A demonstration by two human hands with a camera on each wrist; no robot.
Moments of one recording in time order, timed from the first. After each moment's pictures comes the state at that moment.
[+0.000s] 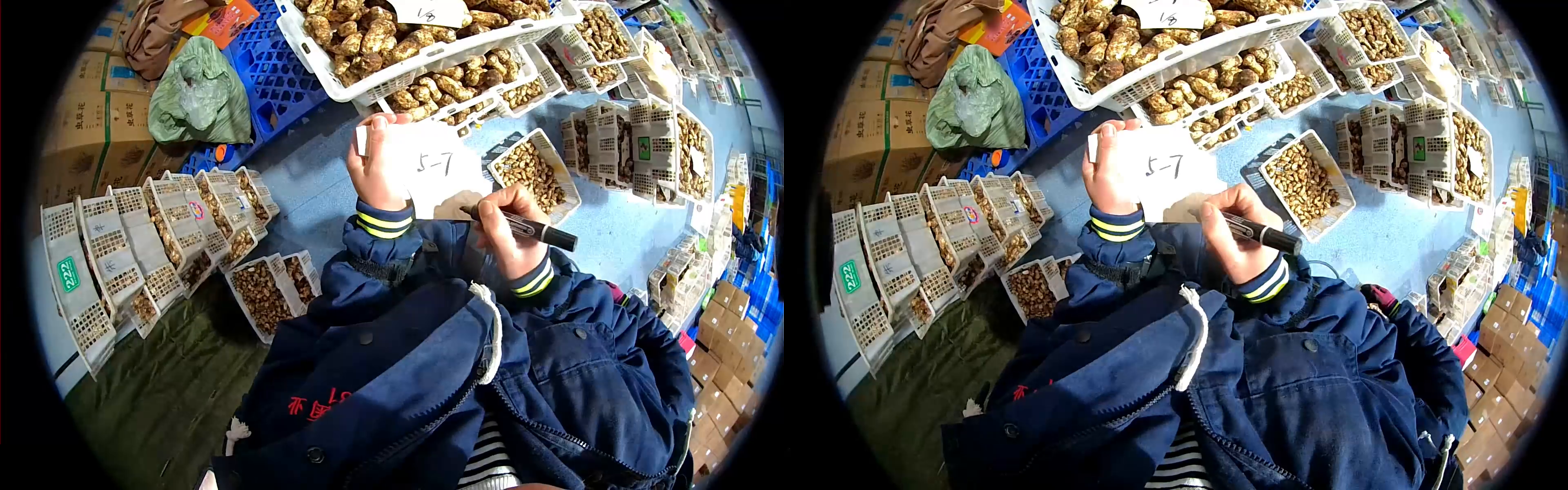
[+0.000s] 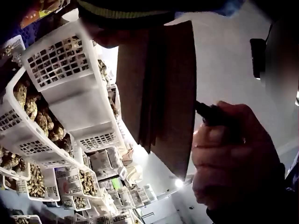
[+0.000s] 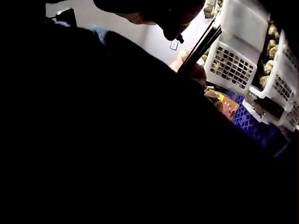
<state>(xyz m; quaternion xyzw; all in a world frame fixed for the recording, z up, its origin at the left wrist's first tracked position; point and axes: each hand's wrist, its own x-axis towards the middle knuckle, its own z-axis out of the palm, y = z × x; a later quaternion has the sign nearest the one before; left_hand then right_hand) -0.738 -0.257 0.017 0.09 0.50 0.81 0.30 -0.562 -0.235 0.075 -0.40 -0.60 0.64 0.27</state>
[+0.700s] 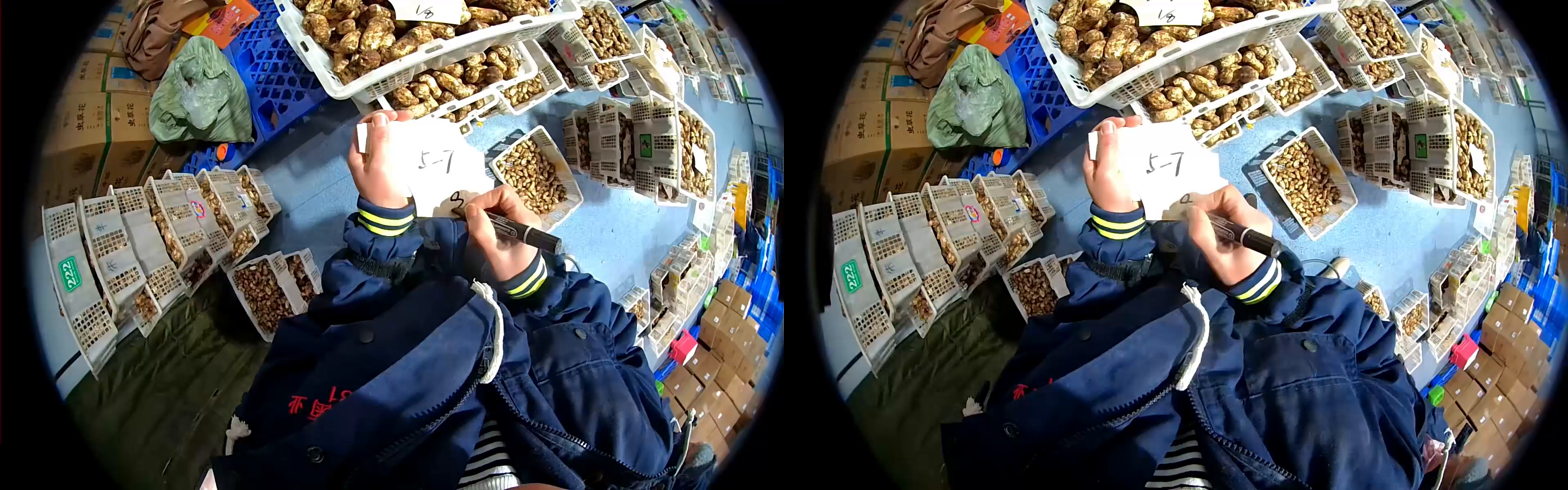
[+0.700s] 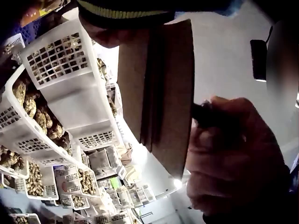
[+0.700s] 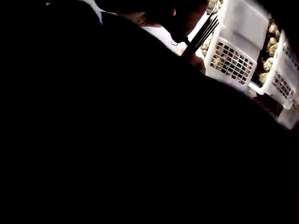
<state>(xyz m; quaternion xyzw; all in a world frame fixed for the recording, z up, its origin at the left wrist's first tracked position) -0.735 -0.257 0.018 0.10 0.49 0.81 0.31 -0.566 -0.240 0.073 -0.40 -0.63 0.61 0.27</state>
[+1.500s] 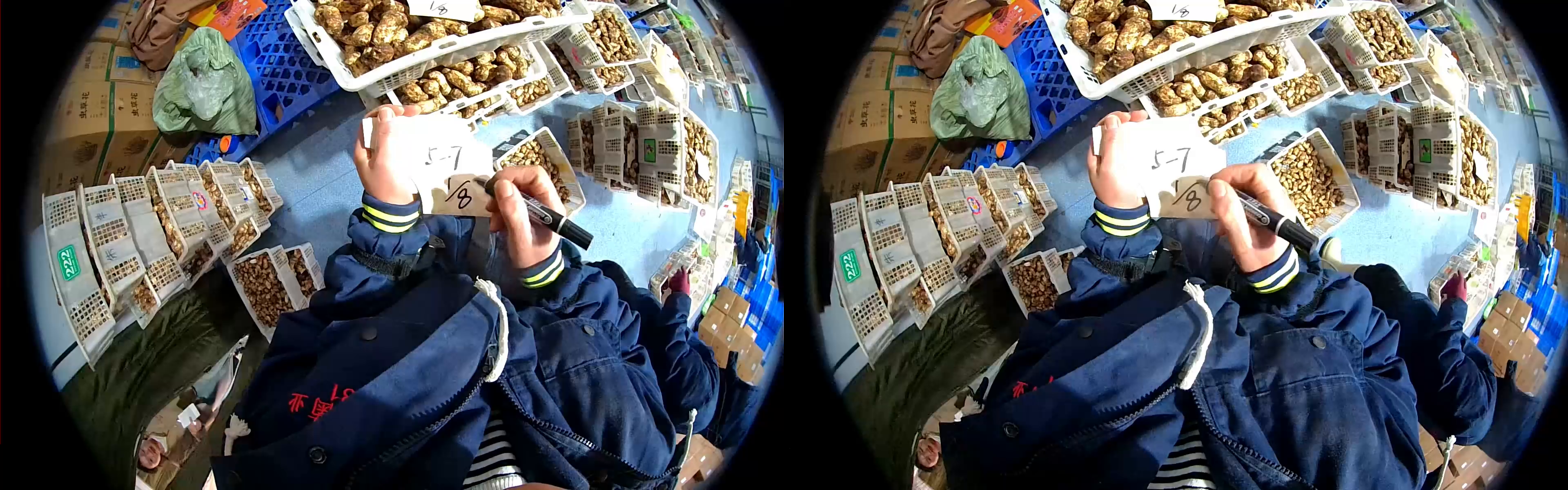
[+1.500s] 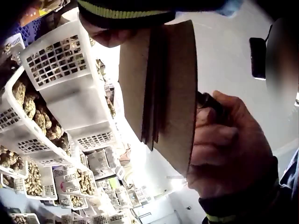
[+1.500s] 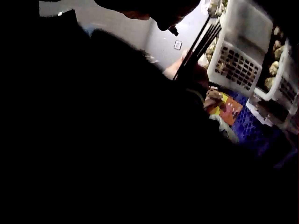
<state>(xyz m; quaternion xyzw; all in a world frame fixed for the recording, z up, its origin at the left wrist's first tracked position) -0.738 -0.261 0.024 0.08 0.46 0.82 0.31 -0.572 -0.230 0.090 -0.39 -0.58 0.65 0.30</state>
